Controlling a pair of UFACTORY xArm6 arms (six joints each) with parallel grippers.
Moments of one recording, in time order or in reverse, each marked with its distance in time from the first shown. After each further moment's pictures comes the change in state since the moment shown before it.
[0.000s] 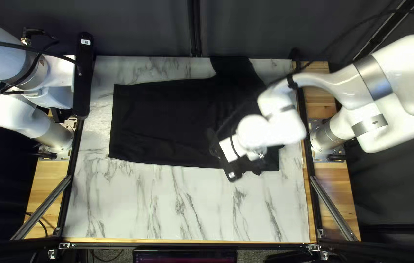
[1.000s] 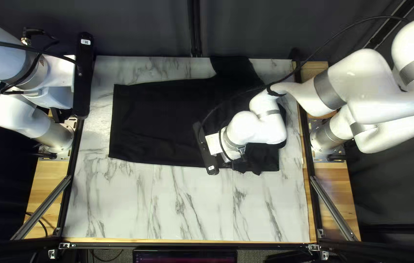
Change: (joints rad) left arm 0.000 0.000 0.000 0.000 0.000 0.000; right arm -0.028 0.261 0.066 0.022 -0.580 0.057
